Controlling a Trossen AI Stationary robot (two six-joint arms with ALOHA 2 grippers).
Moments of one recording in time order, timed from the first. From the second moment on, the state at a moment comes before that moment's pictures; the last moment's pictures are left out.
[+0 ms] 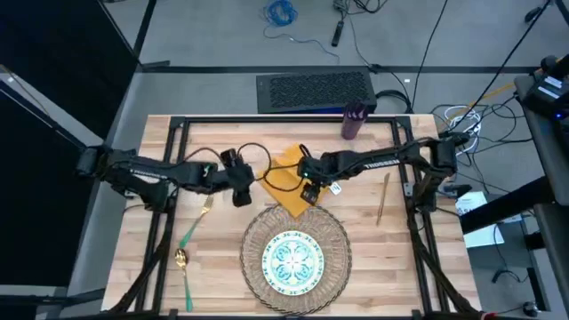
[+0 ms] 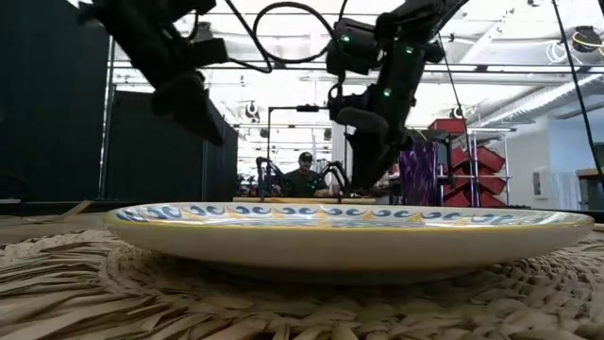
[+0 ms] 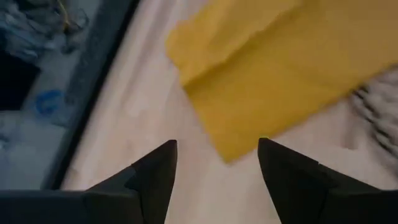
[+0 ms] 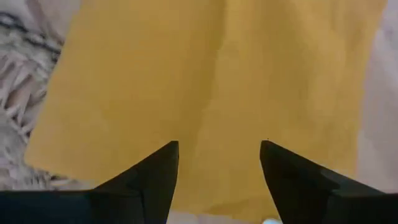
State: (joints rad) left arm 0.06 1.27 0.76 -0.33 -0.43 0.09; right arm -0.11 1.76 1.12 -0.56 0.13 0.41
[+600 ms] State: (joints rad) left arm 0.35 1.62 1.01 -0.30 -0.08 0.54; right arm -0.06 1.44 0.72 -0.11 0.13 0.61
